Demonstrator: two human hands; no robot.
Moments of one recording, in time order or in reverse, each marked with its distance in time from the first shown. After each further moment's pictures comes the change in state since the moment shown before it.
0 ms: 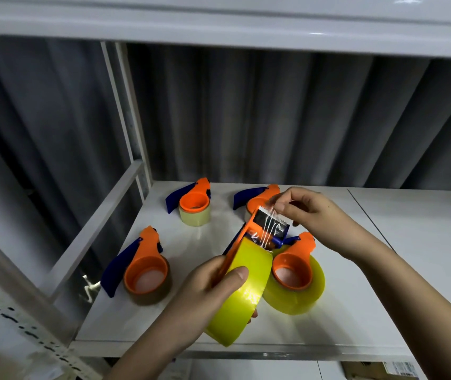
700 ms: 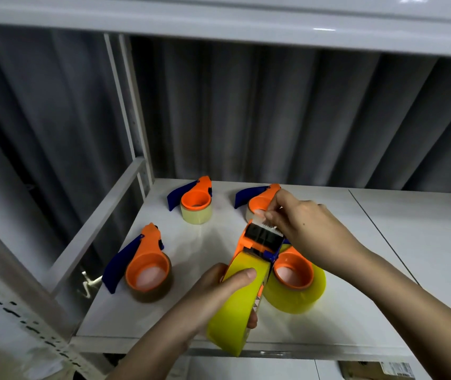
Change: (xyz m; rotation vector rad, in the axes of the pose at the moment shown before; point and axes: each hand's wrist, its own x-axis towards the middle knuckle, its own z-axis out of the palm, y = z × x) left_hand 0.011 -0.007 0.006 -0.092 0.003 -0.199; right_hand -0.018 -0.031 0.025 -0.616 0.044 -0.059
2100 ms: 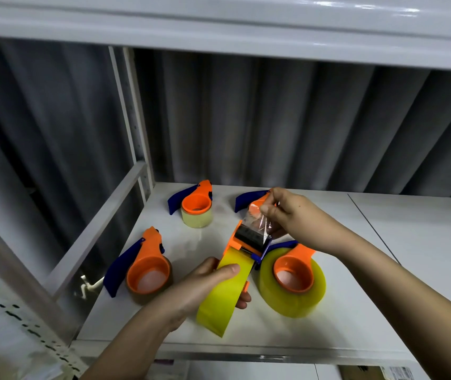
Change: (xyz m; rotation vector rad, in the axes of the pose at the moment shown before) left_hand 0.020 -0.003 -0.036 0.070 -0.066 -0.096; right_hand 0.027 0.003 0.001 0.514 -0.160 0.144
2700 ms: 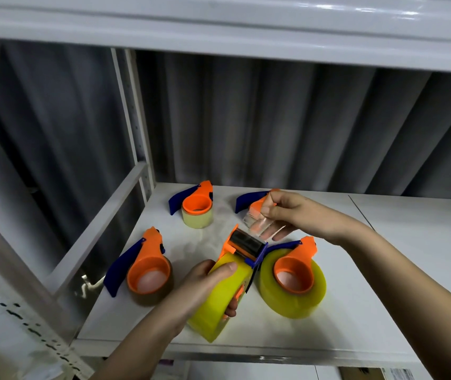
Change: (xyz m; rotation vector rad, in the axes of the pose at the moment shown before) left_hand -0.001 0.000 0.012 -0.007 0.203 0.019; right_hand 0.014 0.014 -0.016 0.200 -0.284 0.021
